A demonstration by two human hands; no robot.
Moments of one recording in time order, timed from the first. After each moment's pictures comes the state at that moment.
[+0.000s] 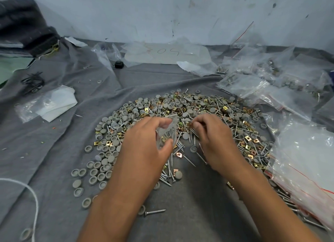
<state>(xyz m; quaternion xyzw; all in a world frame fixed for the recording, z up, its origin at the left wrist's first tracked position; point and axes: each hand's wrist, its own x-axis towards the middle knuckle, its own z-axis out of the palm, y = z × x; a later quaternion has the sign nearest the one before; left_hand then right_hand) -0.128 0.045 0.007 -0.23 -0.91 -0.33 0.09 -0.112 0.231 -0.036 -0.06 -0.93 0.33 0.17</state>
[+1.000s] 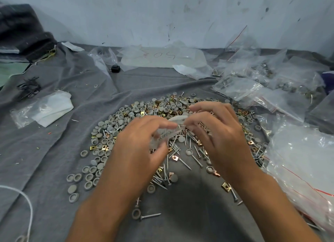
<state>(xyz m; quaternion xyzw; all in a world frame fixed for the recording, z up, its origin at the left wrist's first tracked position) -0.129 0.039 0.015 -0.34 -0.85 -0.36 0.19 -0.090 0.234 -0.005 0.10 -0.89 0.22 0.39</state>
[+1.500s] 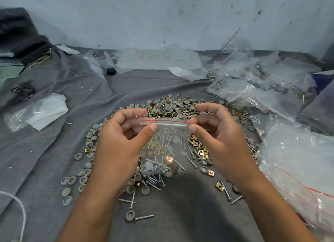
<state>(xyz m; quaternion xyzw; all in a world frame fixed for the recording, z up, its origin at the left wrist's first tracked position) -0.140 0.042 0.012 -0.14 -0.67 -0.73 -0.01 -0.078 0.238 -0.002 0.01 -0.76 0.62 0.22</state>
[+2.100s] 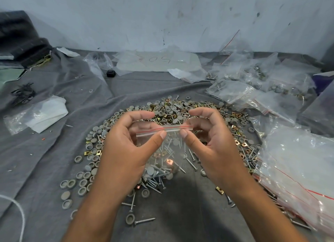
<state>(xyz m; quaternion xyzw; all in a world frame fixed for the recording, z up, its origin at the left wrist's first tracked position) -0.132 0.045 0.018 -0.19 -0.68 -0.71 -0.02 -0.077 0.222 -0.002 0.00 -0.77 0.61 0.21</state>
